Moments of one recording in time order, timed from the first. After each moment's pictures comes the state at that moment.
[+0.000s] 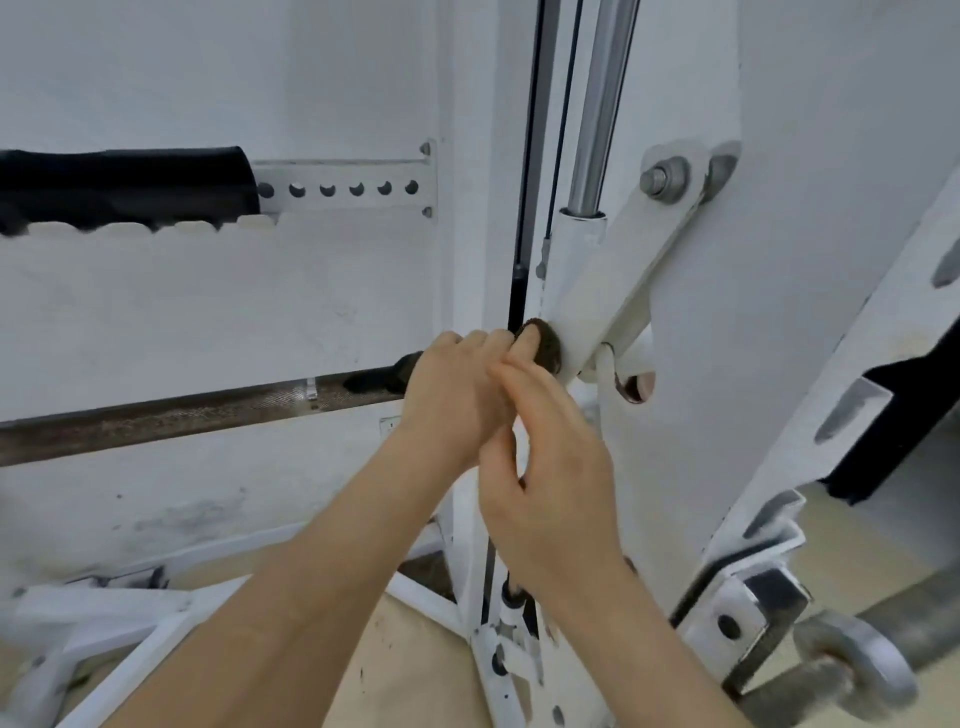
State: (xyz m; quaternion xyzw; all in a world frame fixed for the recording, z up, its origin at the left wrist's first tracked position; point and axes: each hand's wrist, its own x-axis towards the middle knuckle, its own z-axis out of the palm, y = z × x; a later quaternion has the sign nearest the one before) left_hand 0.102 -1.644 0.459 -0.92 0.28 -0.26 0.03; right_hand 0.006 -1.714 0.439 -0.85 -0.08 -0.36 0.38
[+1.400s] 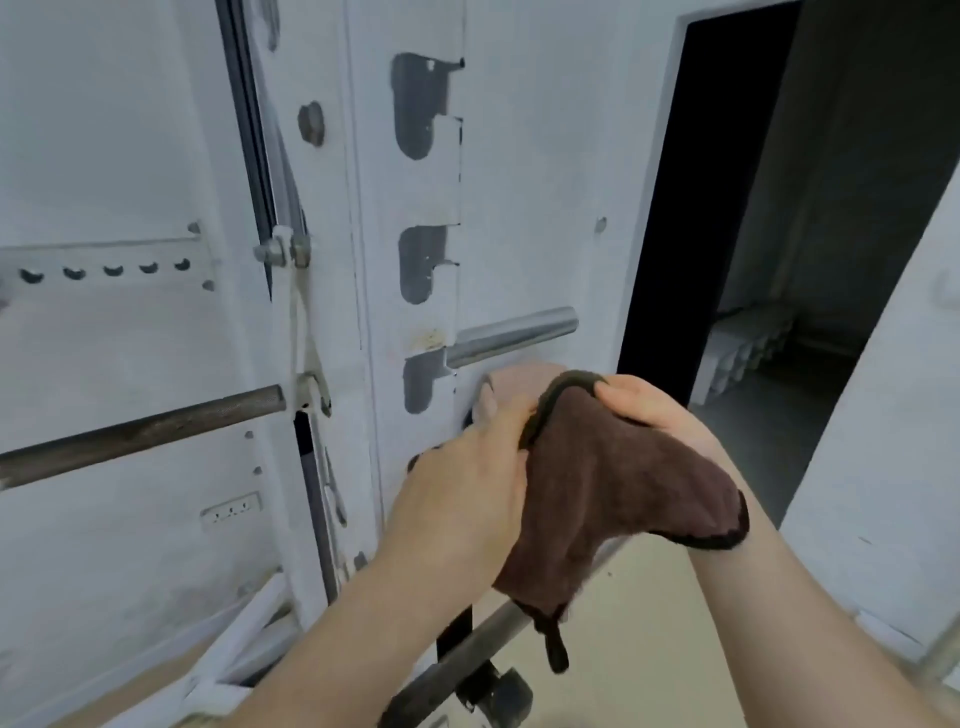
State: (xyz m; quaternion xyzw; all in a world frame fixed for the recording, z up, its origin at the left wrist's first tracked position) left_hand -0.102 -1.791 0.491 -0.85 0.42 -0.15 -0.30; right_hand -0.134 -1.993 0.502 -0.57 -0.03 -0.06 0.82
